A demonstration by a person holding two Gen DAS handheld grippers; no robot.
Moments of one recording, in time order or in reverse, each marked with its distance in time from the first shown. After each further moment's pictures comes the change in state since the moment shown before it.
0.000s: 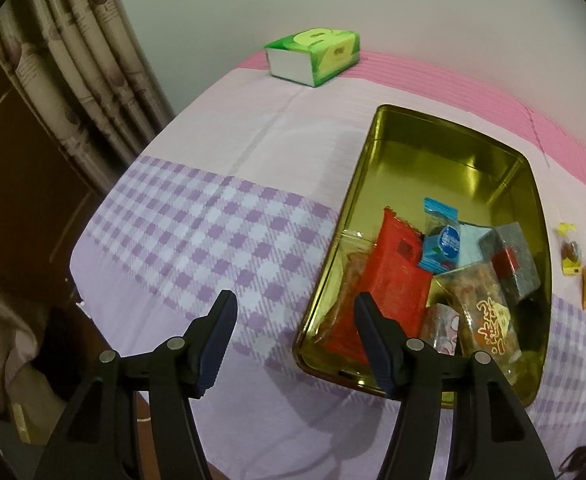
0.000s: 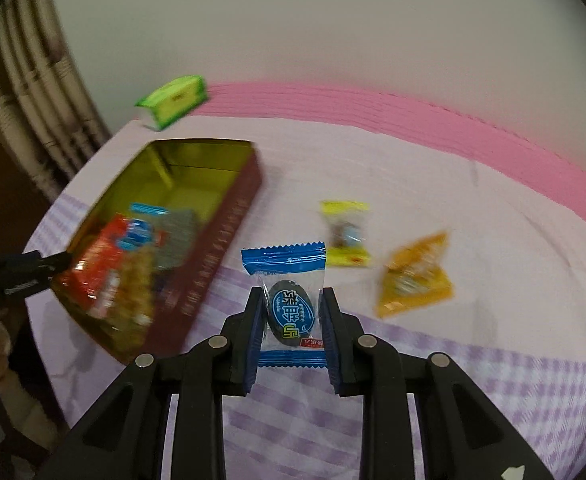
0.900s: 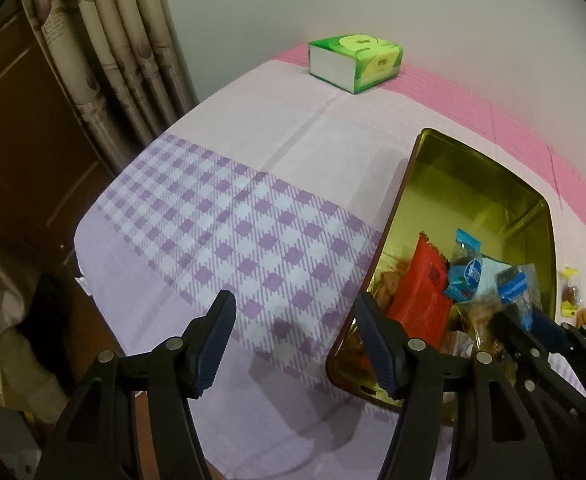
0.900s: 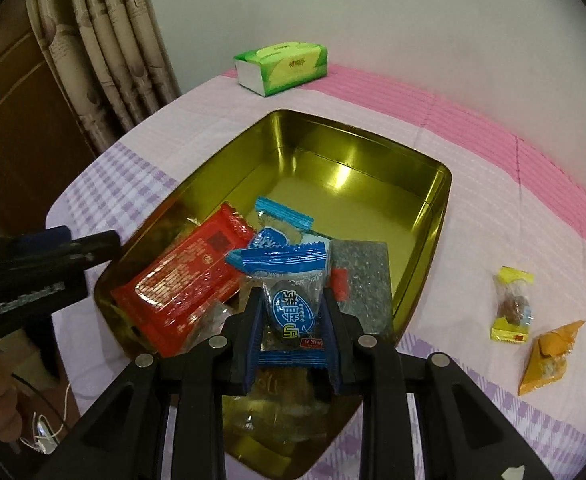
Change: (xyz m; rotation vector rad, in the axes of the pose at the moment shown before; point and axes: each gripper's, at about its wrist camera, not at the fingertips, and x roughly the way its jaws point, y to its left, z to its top) left arm 0.004 0.032 0.006 -0.143 0.013 -0.018; right arm 0.059 0.124 0.020 -0.220 0.061 0.115
